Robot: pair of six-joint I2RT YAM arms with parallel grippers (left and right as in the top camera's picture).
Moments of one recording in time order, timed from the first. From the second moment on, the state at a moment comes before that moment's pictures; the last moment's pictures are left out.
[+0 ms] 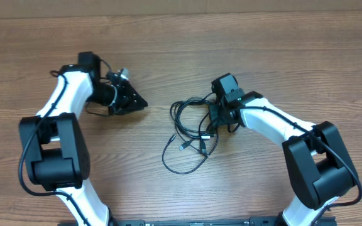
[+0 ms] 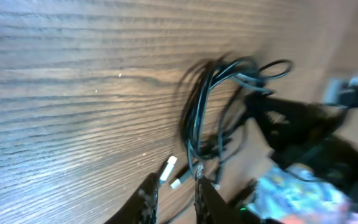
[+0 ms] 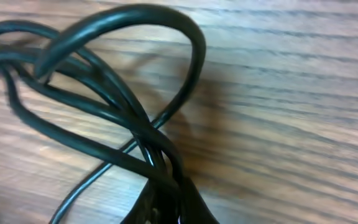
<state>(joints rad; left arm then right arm) 0.06 1.98 1.39 -0.99 0.78 -0.14 0.45 1.86 1.10 -0.49 -0.02 0.28</state>
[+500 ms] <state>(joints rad) -0.25 1.98 1.39 -0.89 0.45 -0.27 0.45 1.79 1.25 -0.82 -0.14 0.35</state>
